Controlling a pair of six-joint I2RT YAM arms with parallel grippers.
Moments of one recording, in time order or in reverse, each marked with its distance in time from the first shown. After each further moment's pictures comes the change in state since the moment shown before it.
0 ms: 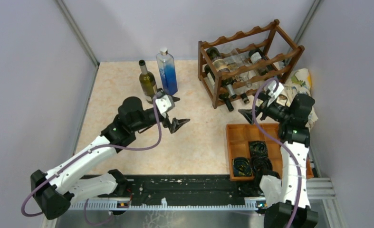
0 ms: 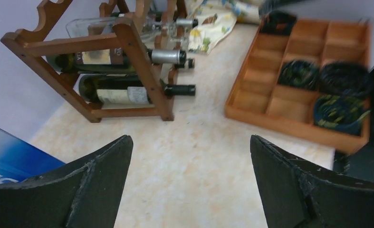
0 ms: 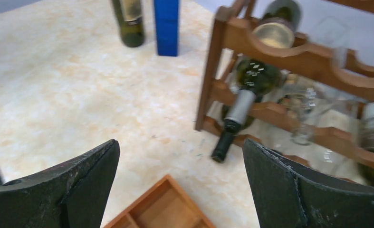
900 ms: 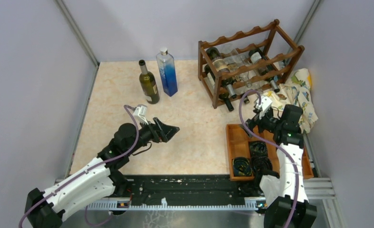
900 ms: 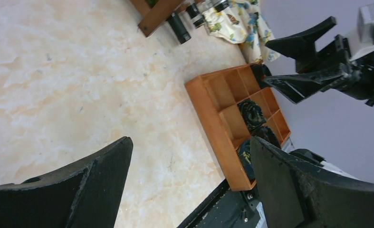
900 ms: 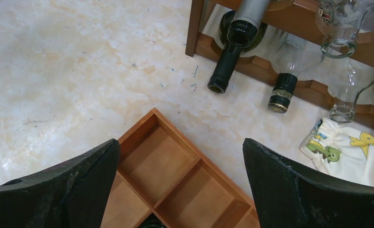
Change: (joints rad) left arm 0.003 -0.317 -0.438 0.102 -0.315 -1.054; right arm 0.000 -0.051 -0.200 -0.198 0.132 -0.307
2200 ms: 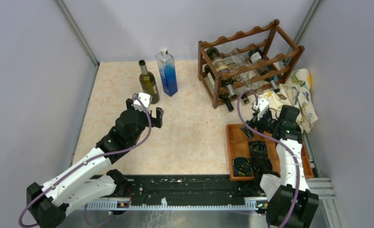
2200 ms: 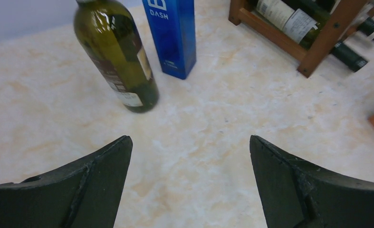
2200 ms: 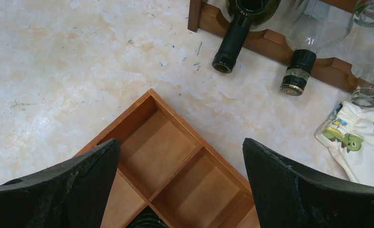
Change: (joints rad) left arm 0.018 0.133 0.221 -0.192 -0.454 0.639; right arm 0.000 0.088 -0.024 -0.007 0.031 -0.079
